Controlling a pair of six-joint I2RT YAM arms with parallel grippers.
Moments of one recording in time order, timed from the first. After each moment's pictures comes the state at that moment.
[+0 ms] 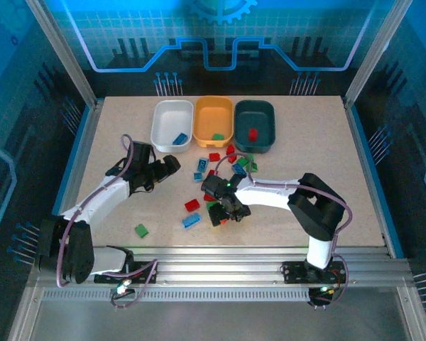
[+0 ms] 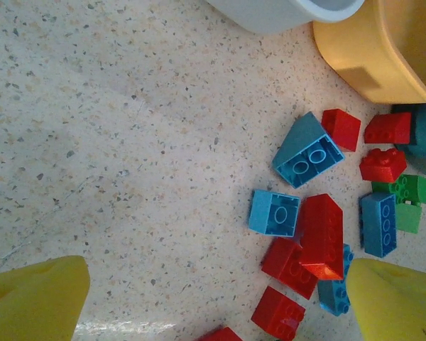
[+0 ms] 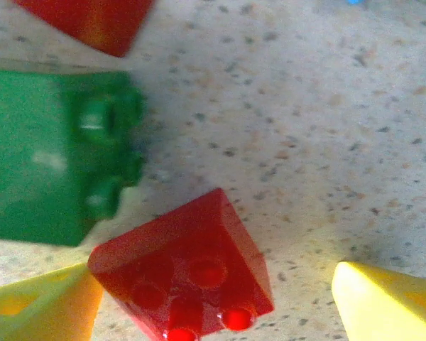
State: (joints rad) left arm -0.18 1.30 0.78 -0.39 0.21 -0.79; right arm 0.95 1.83 1.14 -0.80 0.05 0.65
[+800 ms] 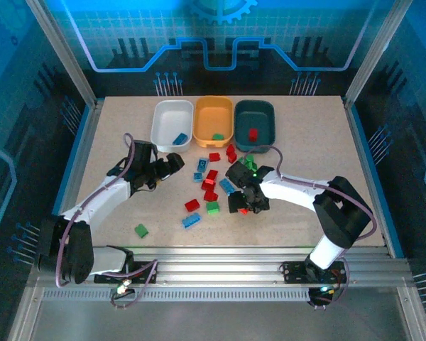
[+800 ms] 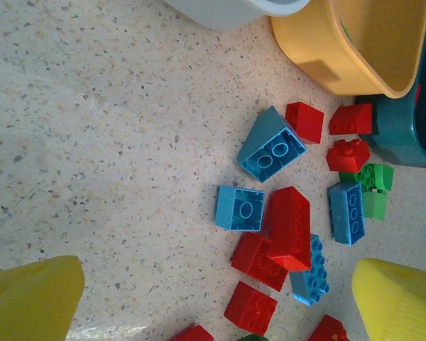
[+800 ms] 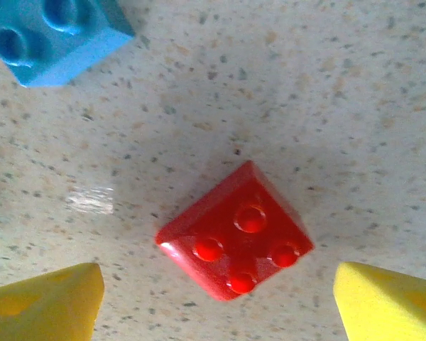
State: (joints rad) left arm -0.20 1.30 0.78 -0.33 0.26 -0.80; right arm 0.76 1.65 1.00 -0.76 0.04 0.71
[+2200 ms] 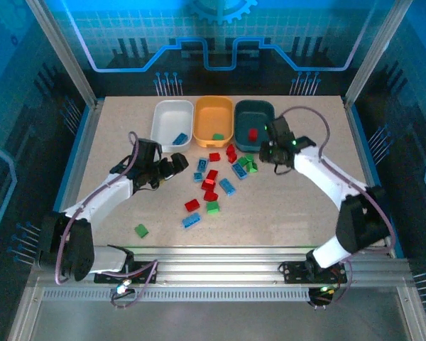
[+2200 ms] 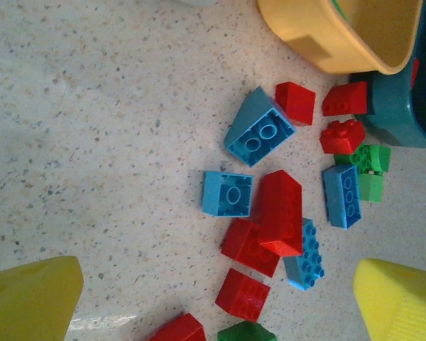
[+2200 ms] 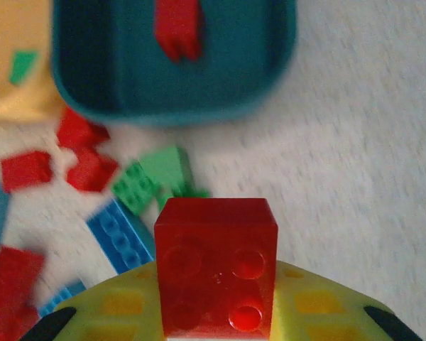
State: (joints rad) left arm -0.23 1.33 0.83 -0.37 0.26 -0.79; right arm 0.37 1.58 1.25 -0.65 0.14 0.50
